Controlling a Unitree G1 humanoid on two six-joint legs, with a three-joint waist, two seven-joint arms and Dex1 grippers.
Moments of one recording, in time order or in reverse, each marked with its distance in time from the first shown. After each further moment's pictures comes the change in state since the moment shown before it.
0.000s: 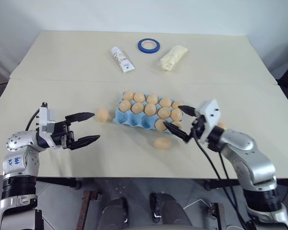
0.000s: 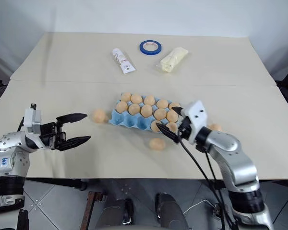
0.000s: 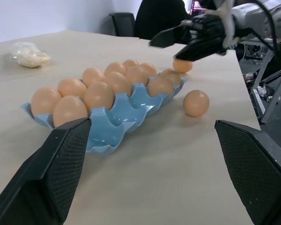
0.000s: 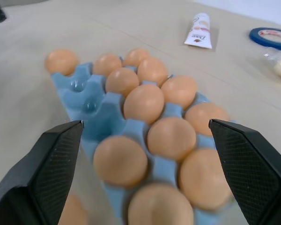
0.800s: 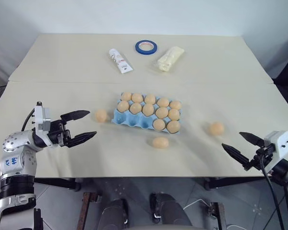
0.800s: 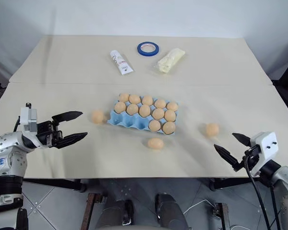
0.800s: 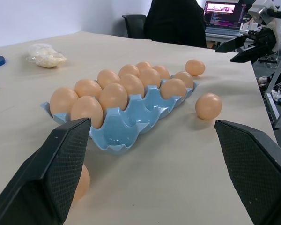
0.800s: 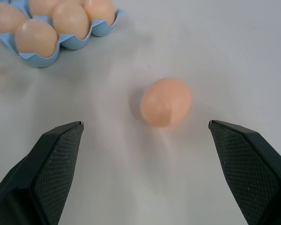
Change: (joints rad) left arm -0.004 0.007 0.023 0.036 0.000 -0.002 0.028; right arm 0.356 -0.112 -0.407 0.178 0.070 -0.171 0.123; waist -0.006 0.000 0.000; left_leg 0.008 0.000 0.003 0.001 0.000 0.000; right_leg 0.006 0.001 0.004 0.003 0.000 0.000
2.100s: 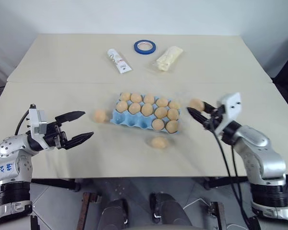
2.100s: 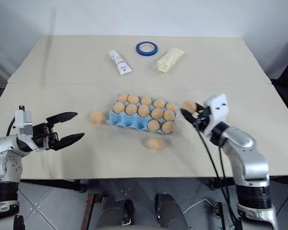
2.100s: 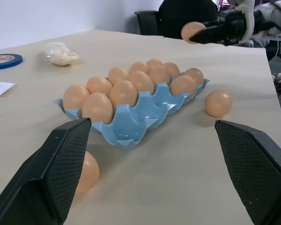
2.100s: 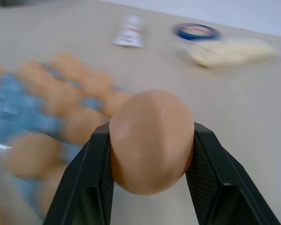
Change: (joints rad) left arm 0.075 0.002 0.042 -0.081 -0.003 -0.001 0.054; right arm -0.503 0.206 0.414 -0.066 -0.077 0.213 -0.241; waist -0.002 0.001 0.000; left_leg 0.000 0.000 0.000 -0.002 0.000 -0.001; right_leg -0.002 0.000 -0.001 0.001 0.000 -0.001
